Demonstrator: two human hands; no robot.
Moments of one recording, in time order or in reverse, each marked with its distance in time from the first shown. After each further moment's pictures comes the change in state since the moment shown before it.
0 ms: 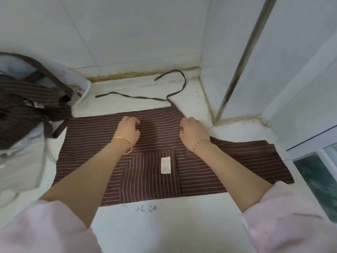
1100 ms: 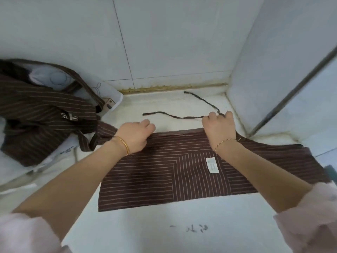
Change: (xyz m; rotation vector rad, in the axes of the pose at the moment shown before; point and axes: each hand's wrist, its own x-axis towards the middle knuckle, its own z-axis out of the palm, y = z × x) left_hand 0.032 -0.097 -0.098 0.609 -0.035 0.675; right_hand 0.042 -0.096 -0.022 -0.726 0.234 -0.008
